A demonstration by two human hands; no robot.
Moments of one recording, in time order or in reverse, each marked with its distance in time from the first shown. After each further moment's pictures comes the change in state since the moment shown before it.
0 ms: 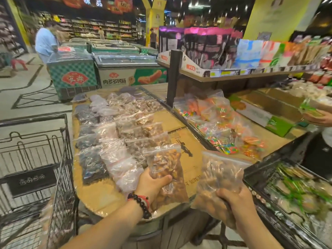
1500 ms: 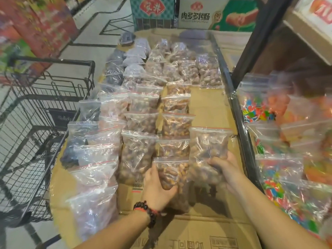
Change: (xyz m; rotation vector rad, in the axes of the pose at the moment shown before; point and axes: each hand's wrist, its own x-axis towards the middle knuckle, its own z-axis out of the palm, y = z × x) left_hand 0.257 -0.051 0.108 0.481 0.508 -0.173; right_hand 0.448 0.021 0.142 -0.184 -0.698 0.365
